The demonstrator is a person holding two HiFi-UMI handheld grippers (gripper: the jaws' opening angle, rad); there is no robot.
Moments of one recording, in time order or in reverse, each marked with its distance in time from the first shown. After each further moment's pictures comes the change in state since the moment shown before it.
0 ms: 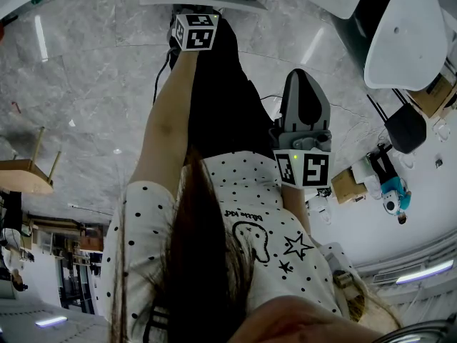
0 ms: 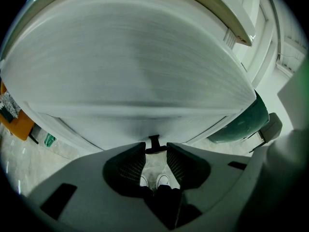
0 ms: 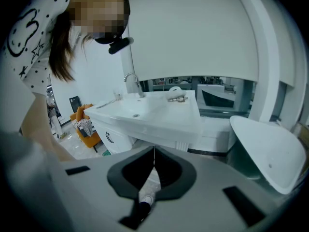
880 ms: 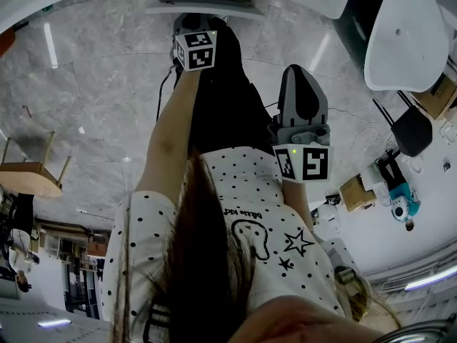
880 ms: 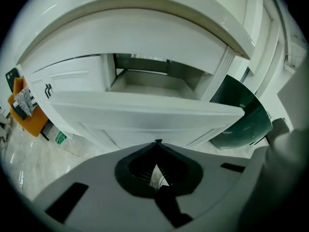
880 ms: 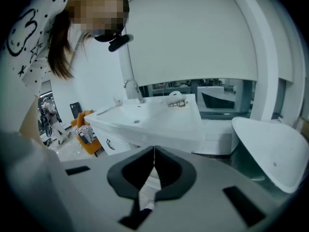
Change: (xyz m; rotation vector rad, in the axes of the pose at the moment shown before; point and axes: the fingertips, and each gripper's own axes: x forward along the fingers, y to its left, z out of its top) left arm -0.040 0.010 0.005 -0.051 -0.024 0.077; right arm 0.008 0.004 0.012 0.033 -0.053 0.016
